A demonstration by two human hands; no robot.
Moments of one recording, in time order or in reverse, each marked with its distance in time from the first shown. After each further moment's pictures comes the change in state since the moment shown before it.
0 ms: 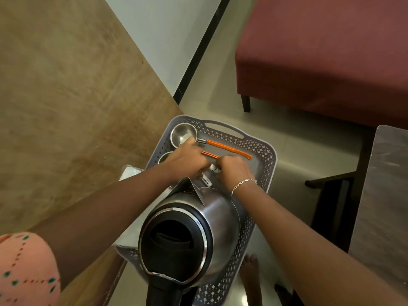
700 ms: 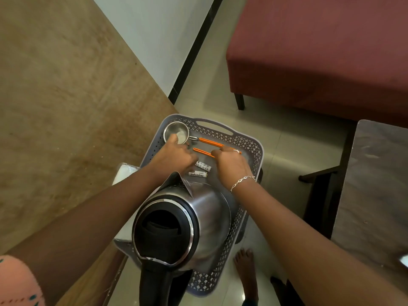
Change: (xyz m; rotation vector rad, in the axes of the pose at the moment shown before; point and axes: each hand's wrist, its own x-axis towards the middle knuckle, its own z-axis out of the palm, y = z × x) left_hand -0.025 0.006 -0.011 0.057 0.190 -0.080; right_hand -0.020 0.006 -0.020 -0.016 0.117 -0.086
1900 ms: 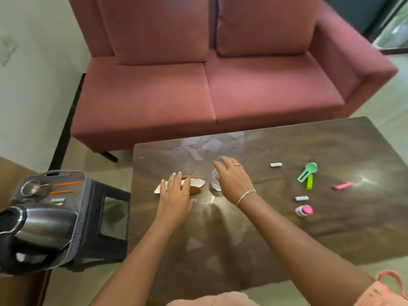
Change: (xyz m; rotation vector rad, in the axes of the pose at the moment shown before) left_hand -0.039 0.496 -0.308 -0.302 0.279 -0.075; right_hand -0.521 0.229 -0.254 -0.314 0.492 0.330
